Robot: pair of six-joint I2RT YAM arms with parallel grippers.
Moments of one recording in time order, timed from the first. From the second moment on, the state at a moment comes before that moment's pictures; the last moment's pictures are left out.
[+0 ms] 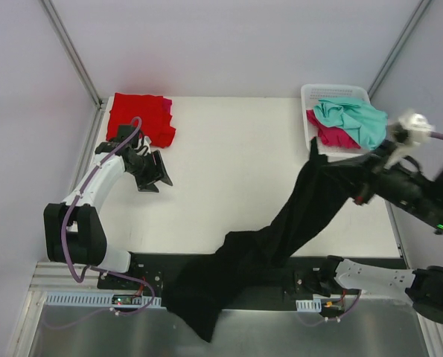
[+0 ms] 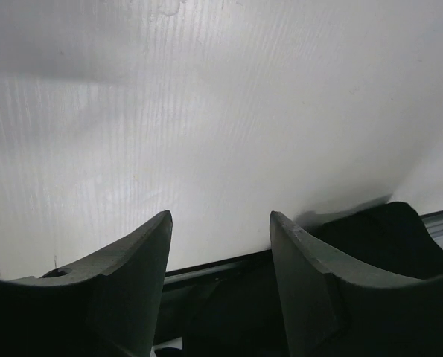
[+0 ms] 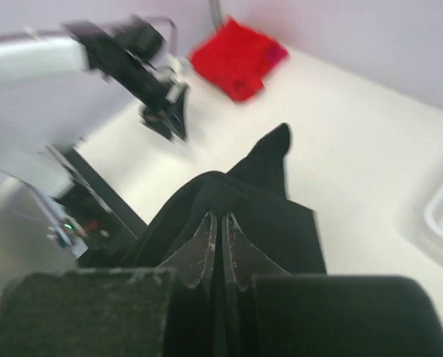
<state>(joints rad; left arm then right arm) -0.06 1.43 1.09 -0.88 0.39 -0.45 0.98 0.93 2.02 -1.19 0.14 0.18</state>
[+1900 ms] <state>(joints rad) -0.07 1.44 1.09 -0.88 0.37 -0.45 0.43 1.57 1.89 -1.18 0.29 0.17</state>
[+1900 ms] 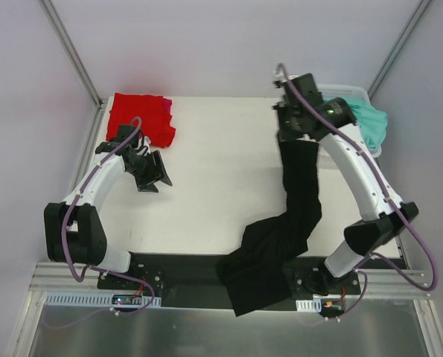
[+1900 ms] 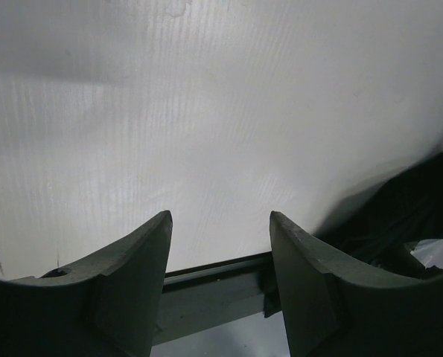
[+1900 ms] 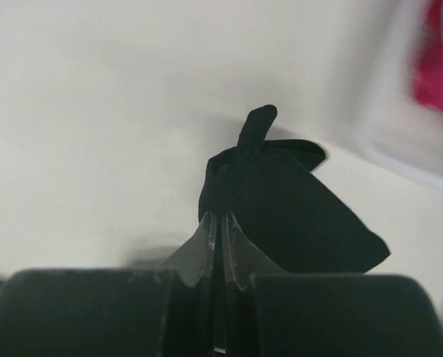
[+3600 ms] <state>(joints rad) -0.07 1.44 1.10 -0.89 0.37 -0.45 0.55 2.29 2.38 -1.26 0.02 0.12</state>
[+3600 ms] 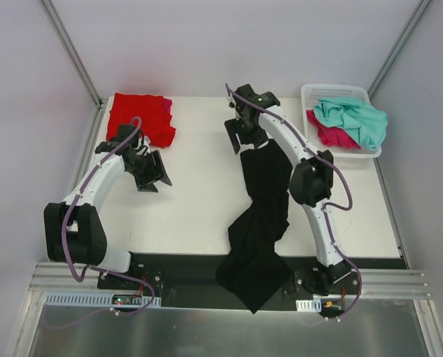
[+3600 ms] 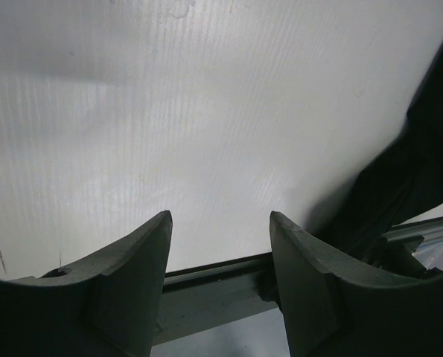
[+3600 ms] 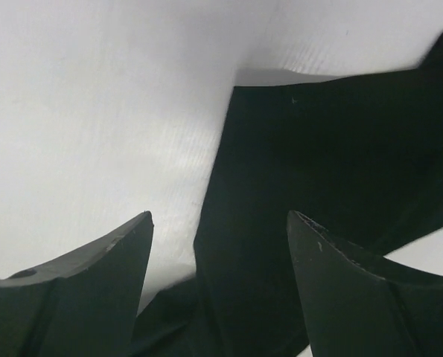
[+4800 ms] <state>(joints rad) -0.07 1.42 1.10 -0.89 0.39 -0.45 0.51 2.12 1.98 -1.16 -0.03 0.21</state>
